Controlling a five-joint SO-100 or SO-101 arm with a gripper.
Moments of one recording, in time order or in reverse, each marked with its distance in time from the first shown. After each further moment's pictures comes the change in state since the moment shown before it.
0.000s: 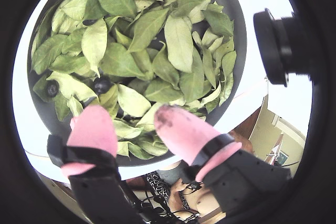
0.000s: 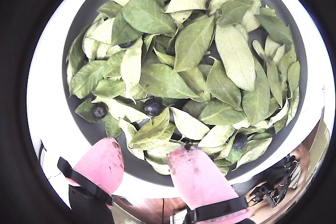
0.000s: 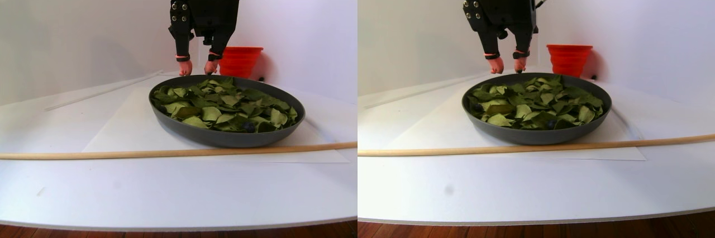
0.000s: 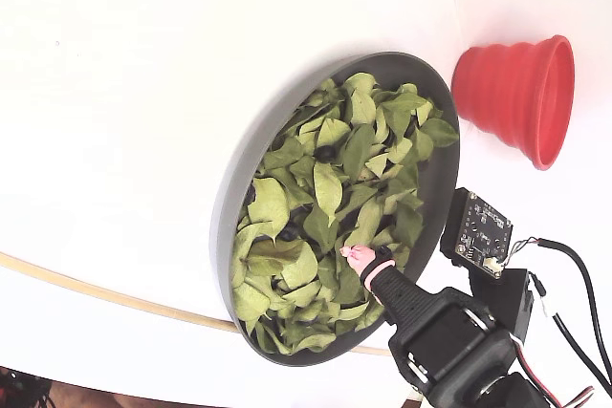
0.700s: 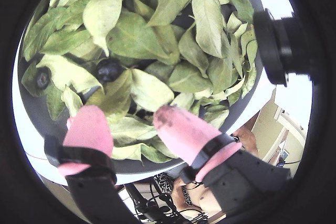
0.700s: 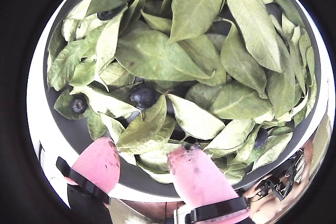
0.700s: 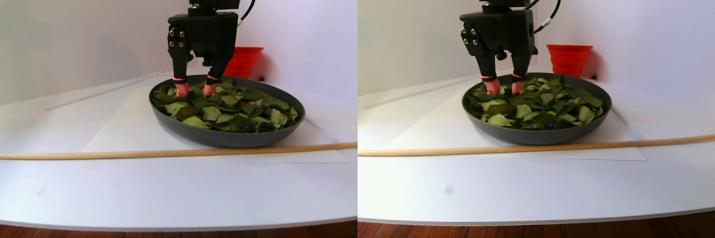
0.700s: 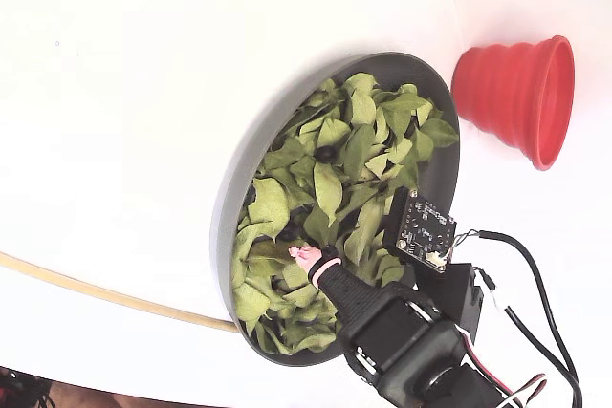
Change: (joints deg) arm -0.5 -11.6 -0.1 -7.5 1.6
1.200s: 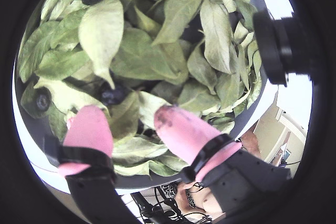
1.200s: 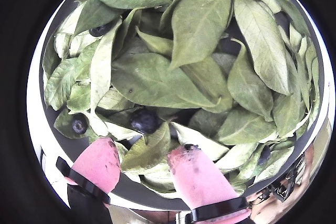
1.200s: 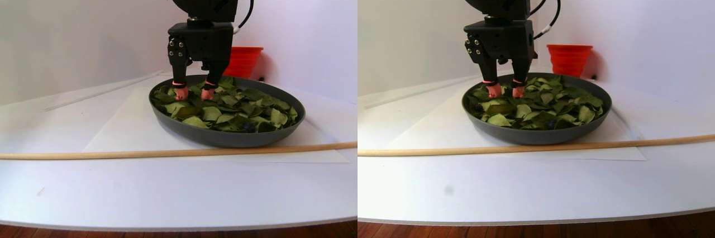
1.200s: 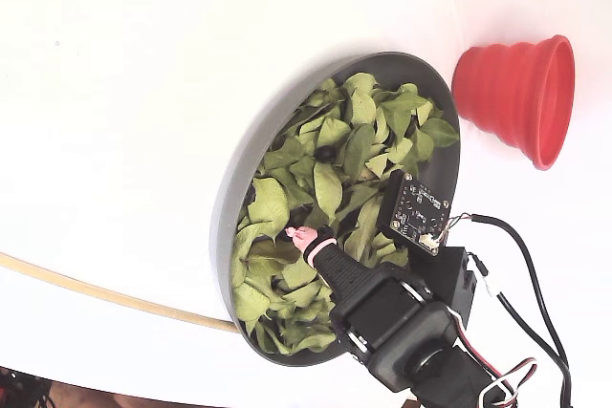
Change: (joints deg) arm -1.0 -5.6 -3.7 -4.0 1.1
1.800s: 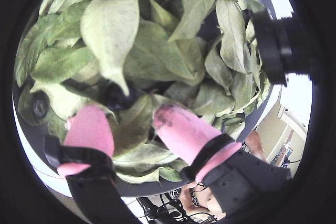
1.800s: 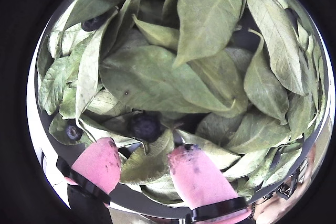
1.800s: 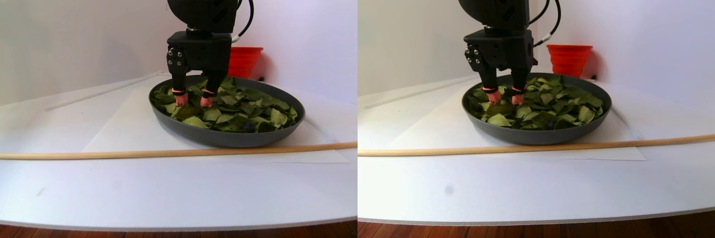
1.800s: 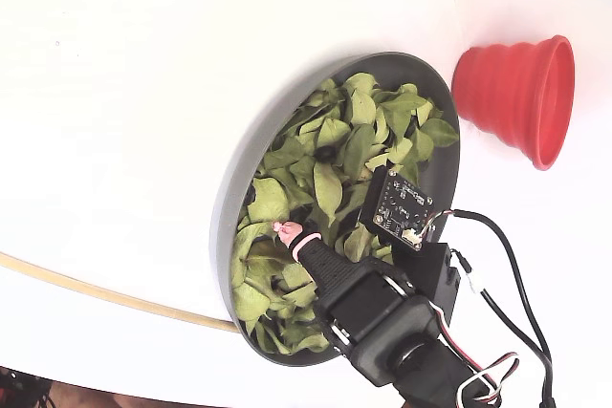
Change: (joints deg) arm -0.1 -5.2 -1.2 -3.5 1.7
